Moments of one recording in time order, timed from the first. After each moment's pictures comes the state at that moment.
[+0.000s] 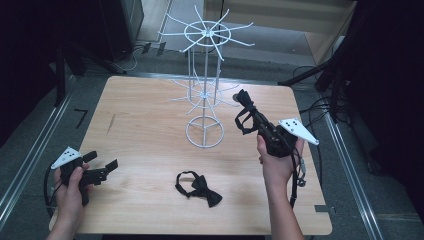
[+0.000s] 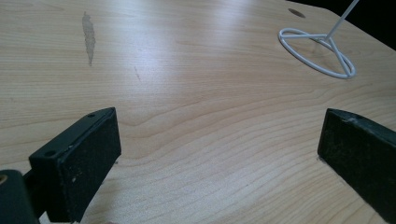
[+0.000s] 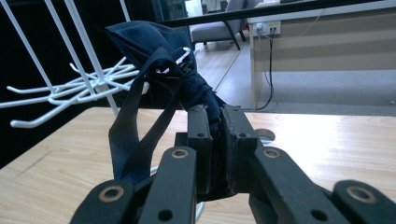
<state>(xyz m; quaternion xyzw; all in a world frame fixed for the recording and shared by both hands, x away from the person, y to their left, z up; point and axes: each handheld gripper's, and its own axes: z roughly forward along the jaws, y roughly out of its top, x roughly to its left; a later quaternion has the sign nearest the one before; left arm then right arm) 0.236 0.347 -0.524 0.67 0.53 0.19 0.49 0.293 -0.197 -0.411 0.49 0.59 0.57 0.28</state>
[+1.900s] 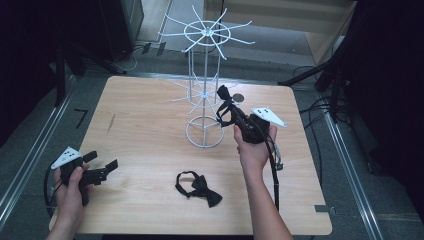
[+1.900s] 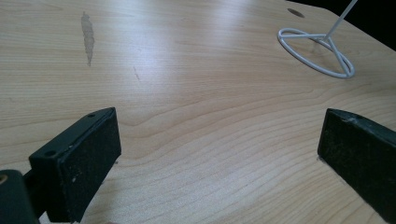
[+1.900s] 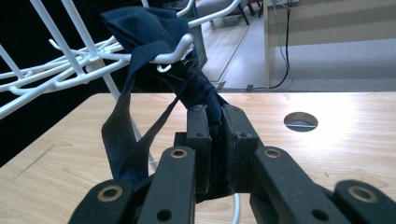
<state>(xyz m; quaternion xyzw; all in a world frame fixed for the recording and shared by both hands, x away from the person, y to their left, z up) 0.236 0.347 -0.524 0.67 0.53 0.19 0.49 0.340 -0.145 -0.434 0.51 0.61 0.55 0.24</state>
